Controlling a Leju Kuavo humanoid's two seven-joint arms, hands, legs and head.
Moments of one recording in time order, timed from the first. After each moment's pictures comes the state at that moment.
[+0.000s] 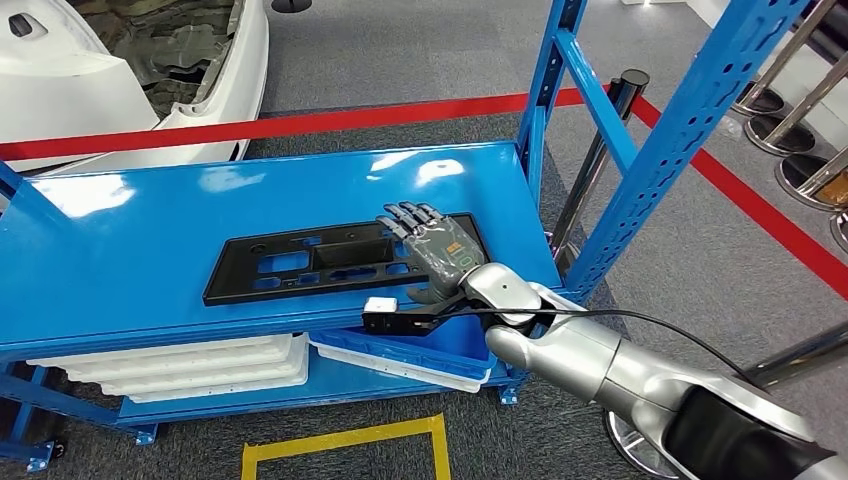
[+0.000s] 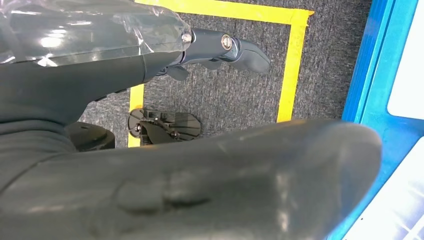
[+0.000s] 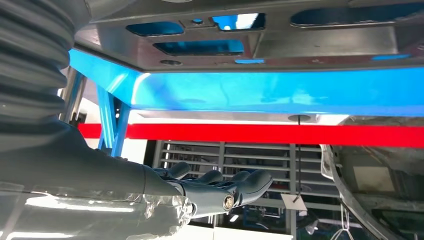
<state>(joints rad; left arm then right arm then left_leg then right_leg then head) -0.24 -0.17 1.41 -0.03 -1.57 0.25 -0.57 -0.69 -0.32 0.85 -1.40 0.61 -0.21 0.07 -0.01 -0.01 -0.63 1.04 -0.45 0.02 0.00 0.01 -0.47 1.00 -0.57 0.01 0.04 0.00</state>
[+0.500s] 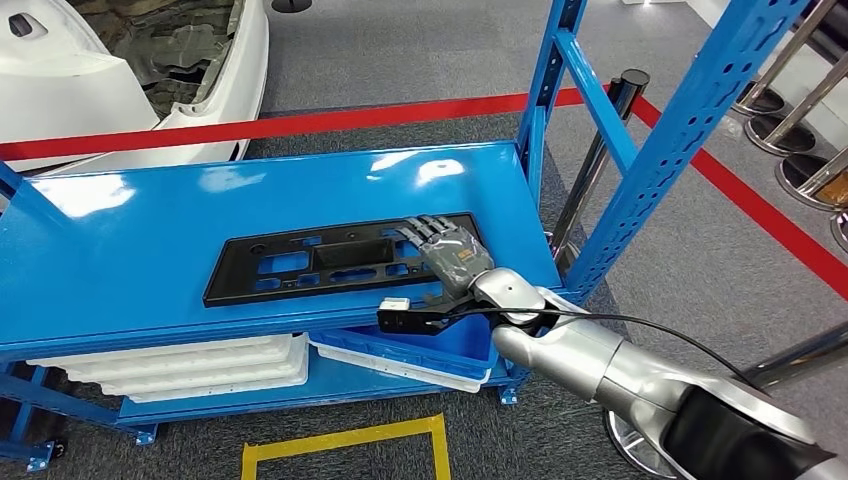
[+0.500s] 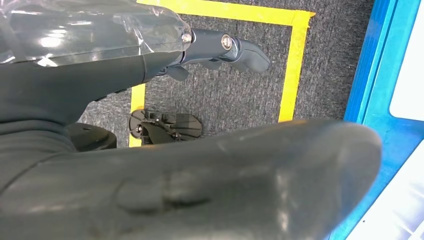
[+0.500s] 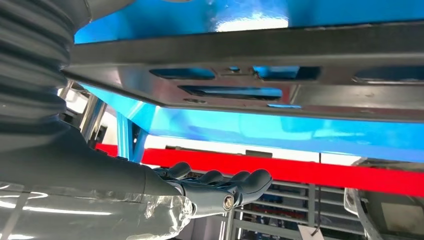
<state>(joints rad) -0.24 -0.17 1.41 -0.03 -1.57 0.26 -0.57 -0.68 -0.32 0.85 -1.29 0.58 -0.20 0.06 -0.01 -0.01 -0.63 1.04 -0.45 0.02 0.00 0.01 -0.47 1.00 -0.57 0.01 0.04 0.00</state>
